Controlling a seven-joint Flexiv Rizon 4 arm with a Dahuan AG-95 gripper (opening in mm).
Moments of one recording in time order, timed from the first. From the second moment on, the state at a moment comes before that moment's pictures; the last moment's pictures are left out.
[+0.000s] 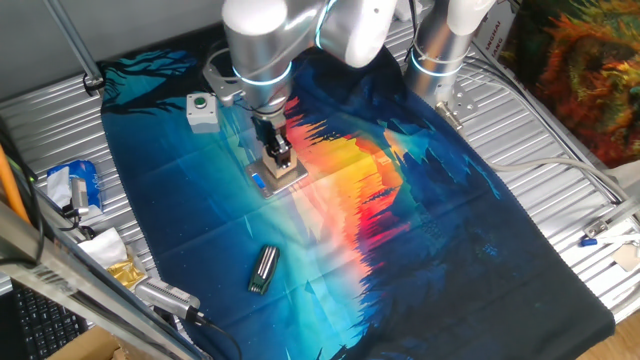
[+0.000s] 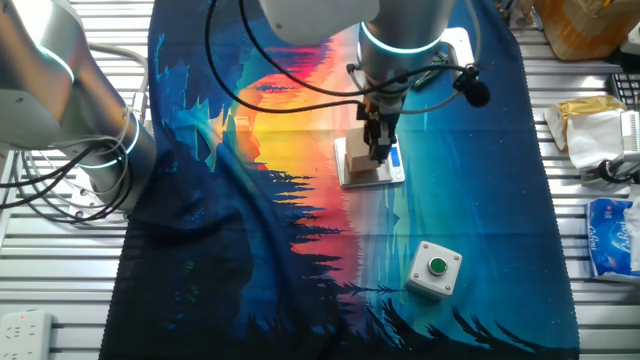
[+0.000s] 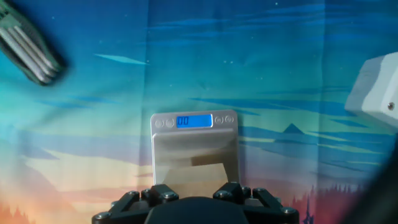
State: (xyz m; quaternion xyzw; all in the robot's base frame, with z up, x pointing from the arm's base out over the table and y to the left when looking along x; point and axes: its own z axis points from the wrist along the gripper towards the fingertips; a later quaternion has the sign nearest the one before) arm 0.459 0.028 0.076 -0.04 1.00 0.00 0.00
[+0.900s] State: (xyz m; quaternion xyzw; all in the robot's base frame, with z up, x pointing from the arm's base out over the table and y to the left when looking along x) arm 0.467 0.028 0.077 -0.07 1.00 0.00 0.00
